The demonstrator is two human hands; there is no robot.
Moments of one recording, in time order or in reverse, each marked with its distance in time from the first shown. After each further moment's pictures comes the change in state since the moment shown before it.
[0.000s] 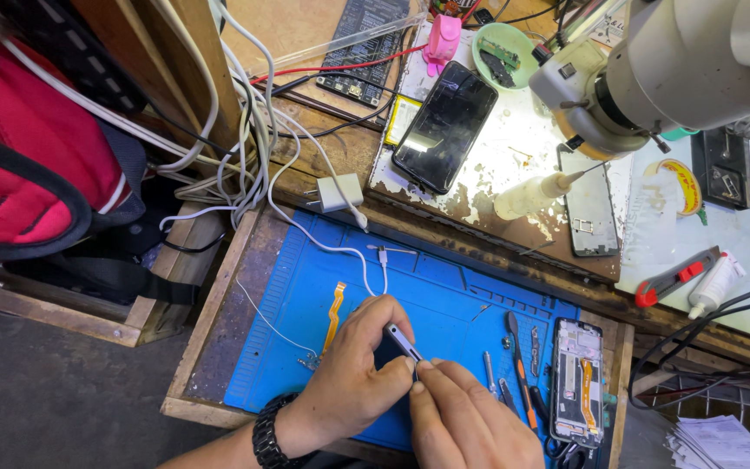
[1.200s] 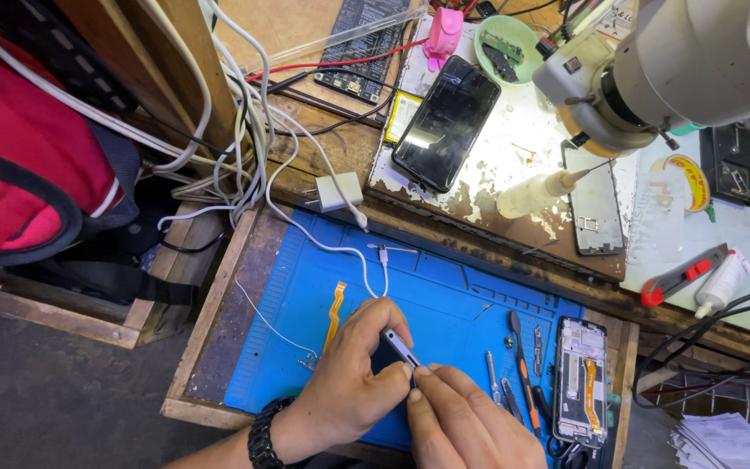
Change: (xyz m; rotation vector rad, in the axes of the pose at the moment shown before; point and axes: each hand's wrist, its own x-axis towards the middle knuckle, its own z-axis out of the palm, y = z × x) left_hand -0.001 0.001 -0.002 -0.032 -0.022 -0.037; right_hand -0.001 0.003 0.004 0.048 0.032 -0.016
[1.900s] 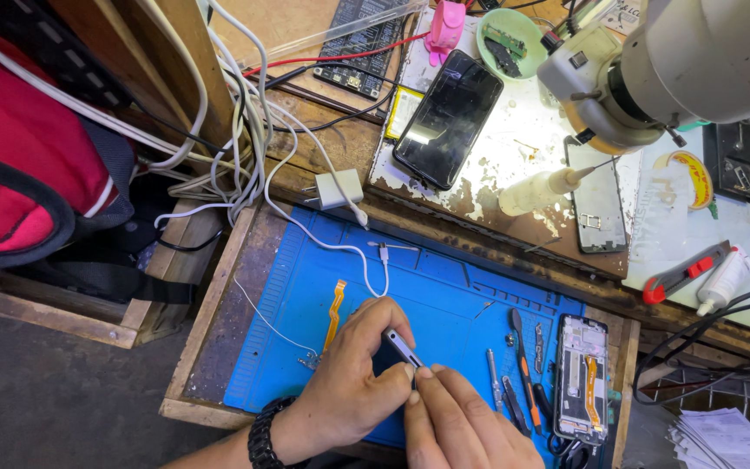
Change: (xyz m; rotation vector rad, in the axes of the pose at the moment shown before) left_hand 0.000 0.000 -0.001 0.044 -0.019 -0.030; right_hand -0.004 -0.004 0.001 -0.158 -0.058 -0.078
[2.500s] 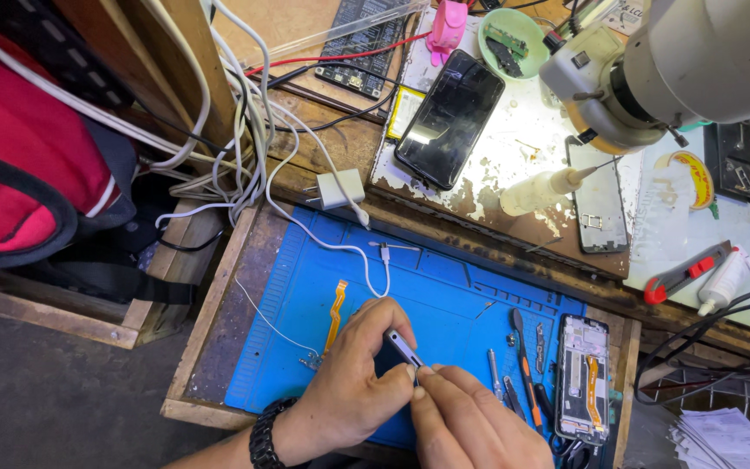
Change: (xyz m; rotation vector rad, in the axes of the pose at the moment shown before) left_hand -0.001 0.000 0.000 -0.014 0.016 0.040; right_hand 0.010 0.005 -0.004 0.176 0.035 0.089
